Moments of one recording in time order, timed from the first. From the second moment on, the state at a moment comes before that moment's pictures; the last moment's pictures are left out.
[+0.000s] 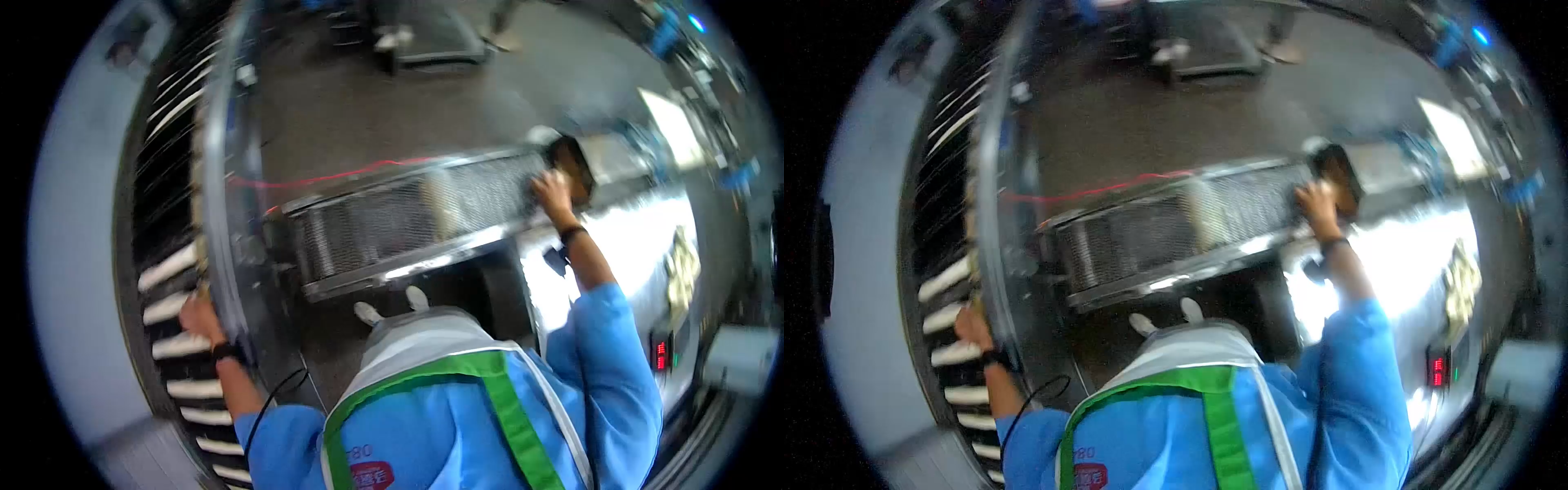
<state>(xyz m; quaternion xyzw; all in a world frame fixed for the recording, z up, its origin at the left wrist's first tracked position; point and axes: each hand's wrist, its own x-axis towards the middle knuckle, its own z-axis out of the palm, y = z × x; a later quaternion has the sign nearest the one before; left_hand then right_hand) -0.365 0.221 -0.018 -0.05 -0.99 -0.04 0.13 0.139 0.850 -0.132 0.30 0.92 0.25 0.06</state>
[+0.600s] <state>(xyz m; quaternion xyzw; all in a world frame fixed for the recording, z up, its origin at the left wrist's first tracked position) -0.336 0.248 -0.002 0.01 -0.97 -0.08 0.22 -0.144 0.691 0.262 0.08 0.83 -0.49 -0.26</state>
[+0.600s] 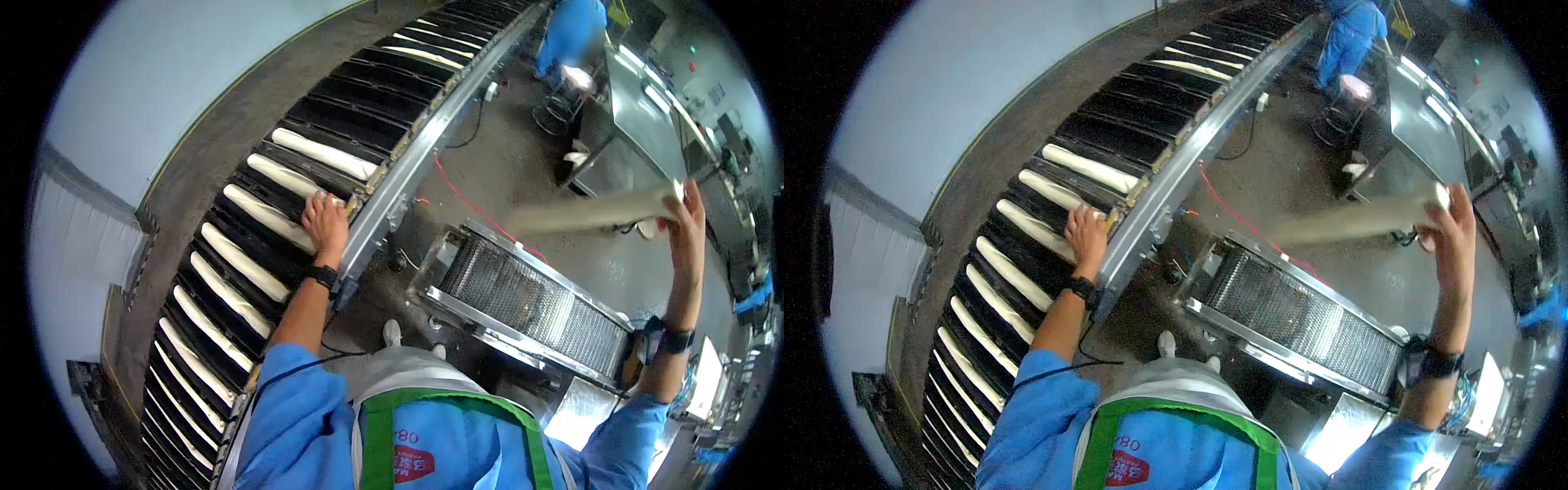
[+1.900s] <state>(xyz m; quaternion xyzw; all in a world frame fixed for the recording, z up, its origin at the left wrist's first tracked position) -0.334 0.257 -0.004 -0.05 -0.96 -0.13 0.26 0.131 0.905 -0.136 0.32 0.90 0.29 0.09</state>
